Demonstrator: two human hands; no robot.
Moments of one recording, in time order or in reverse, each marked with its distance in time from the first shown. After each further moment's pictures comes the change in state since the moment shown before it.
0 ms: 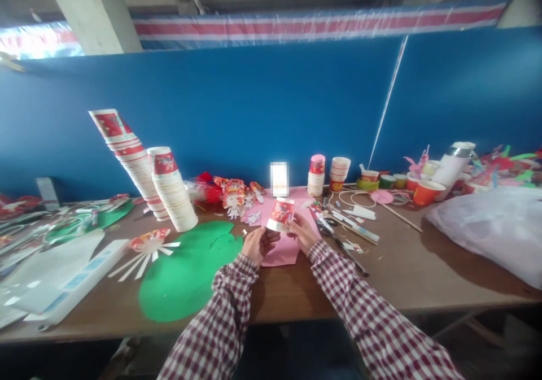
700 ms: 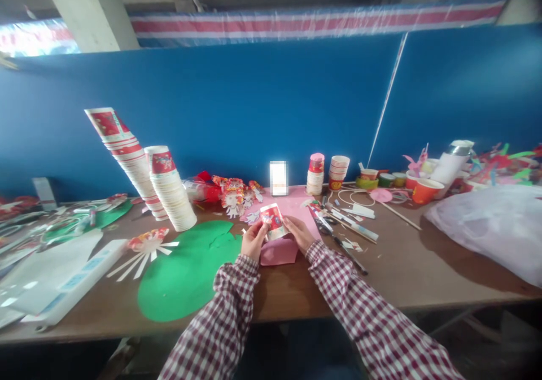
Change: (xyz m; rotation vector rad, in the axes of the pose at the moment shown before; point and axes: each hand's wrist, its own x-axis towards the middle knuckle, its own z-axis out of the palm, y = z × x) left_hand 0.010 -0.013 -0.004 0.040 -0.077 0.233; right_hand -0.004 0.000 0.004 -0.144 -0.095 0.003
